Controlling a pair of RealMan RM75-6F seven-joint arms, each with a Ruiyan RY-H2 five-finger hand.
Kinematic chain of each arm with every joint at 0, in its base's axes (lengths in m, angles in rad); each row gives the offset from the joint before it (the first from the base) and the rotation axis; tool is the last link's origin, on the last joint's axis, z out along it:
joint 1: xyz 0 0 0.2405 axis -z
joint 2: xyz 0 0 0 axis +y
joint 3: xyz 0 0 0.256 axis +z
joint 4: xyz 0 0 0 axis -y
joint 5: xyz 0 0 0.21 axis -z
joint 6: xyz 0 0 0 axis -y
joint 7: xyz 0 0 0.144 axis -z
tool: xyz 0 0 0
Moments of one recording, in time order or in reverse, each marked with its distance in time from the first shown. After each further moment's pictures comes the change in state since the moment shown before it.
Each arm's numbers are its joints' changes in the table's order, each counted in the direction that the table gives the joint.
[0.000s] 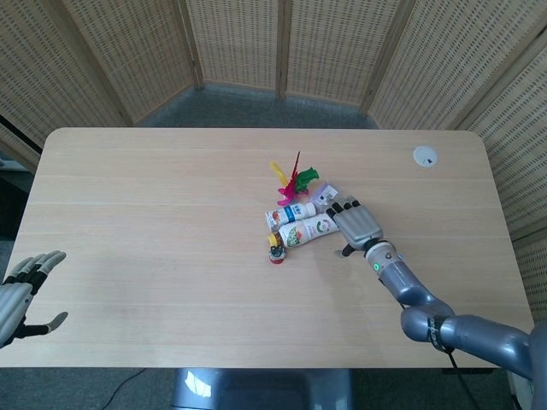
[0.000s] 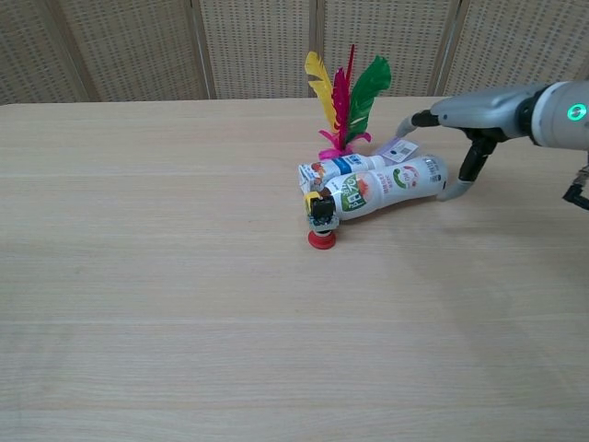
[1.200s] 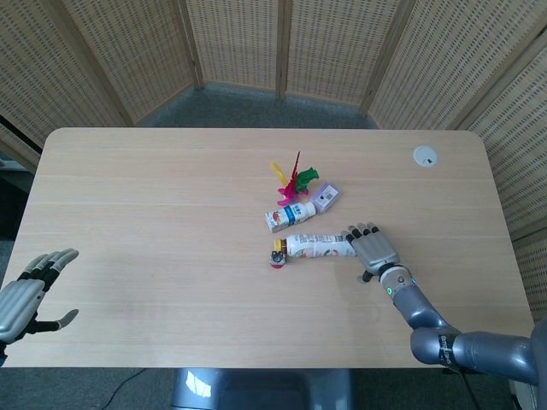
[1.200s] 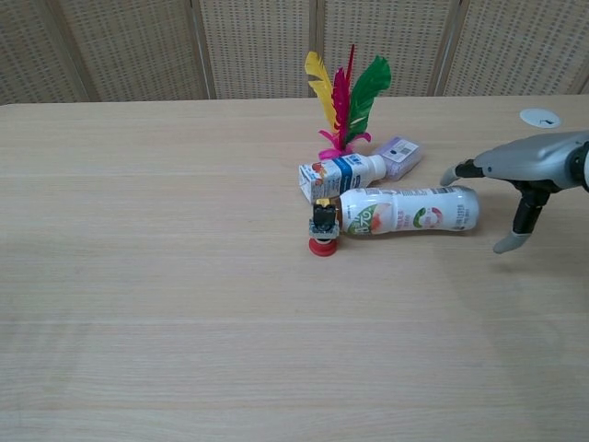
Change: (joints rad) left arm 0.025 -0.043 -0.008 -0.046 -0.037 0.021 0.047; right arm -0.025 0.073 -0.210 0.195 -0.240 -0.149 0.161
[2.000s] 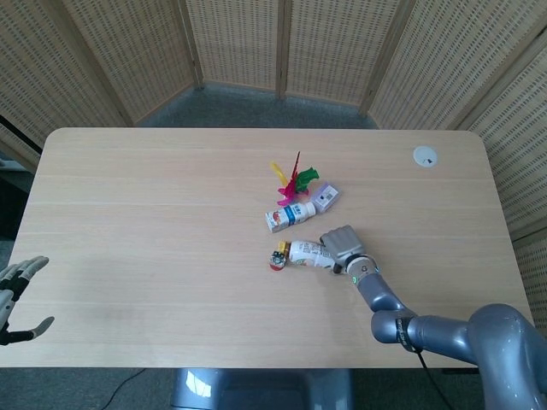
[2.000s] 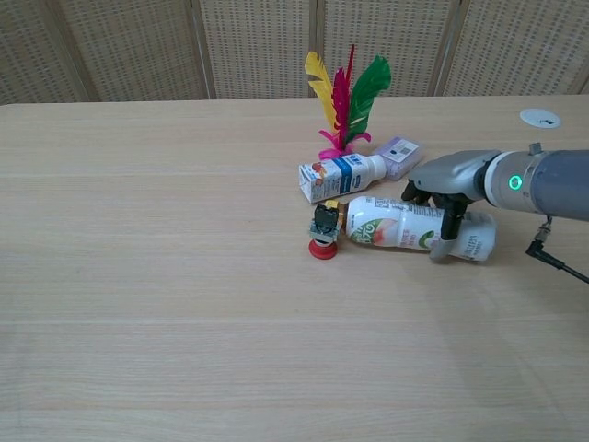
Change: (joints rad) left arm -0.066 0.019 0.031 -0.072 0.003 -0.070 0.104; right arm -0.090 -0.246 0.049 -0.287 -0.064 0.093 0.016
